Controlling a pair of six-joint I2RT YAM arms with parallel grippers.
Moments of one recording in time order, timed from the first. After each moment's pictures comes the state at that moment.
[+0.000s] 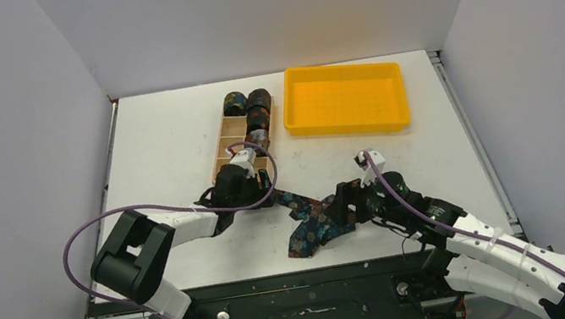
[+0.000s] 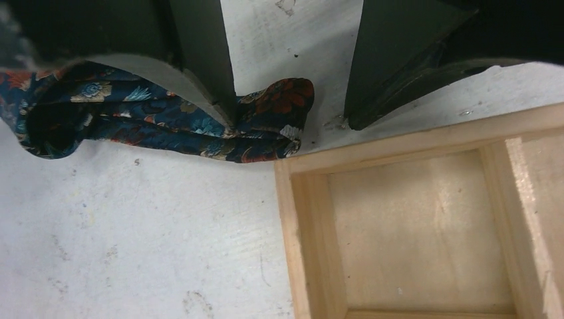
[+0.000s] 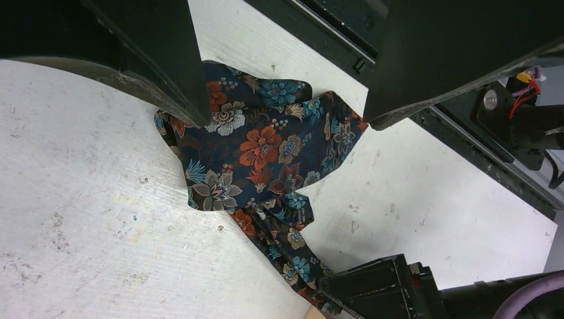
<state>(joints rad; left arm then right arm) -0.59 1.57 0.61 0.32 0.05 -0.50 0.75 0.77 0.48 -0.26 0.00 0.54</state>
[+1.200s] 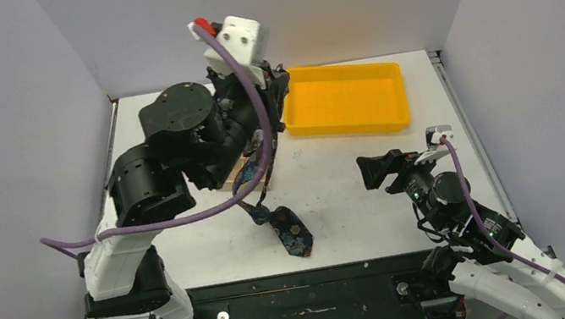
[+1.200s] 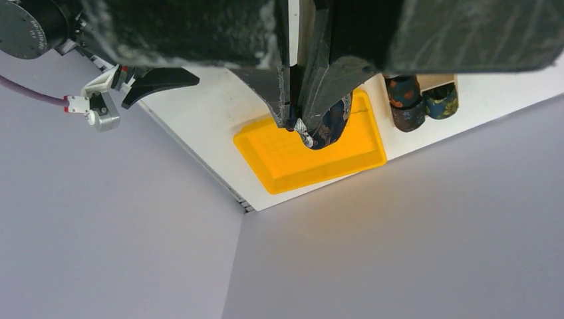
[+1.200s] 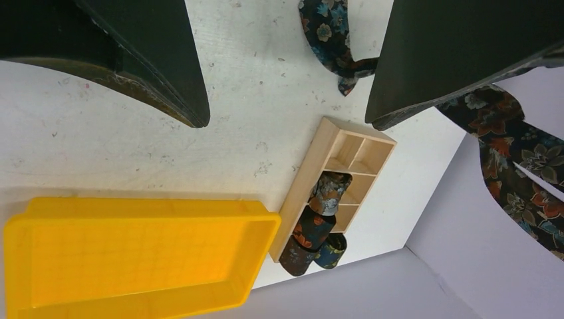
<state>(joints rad) -1.26 1.60 2.52 -0.89 -0.66 -0.13 0.75 0.46 0.66 -0.33 0.44 0.51</state>
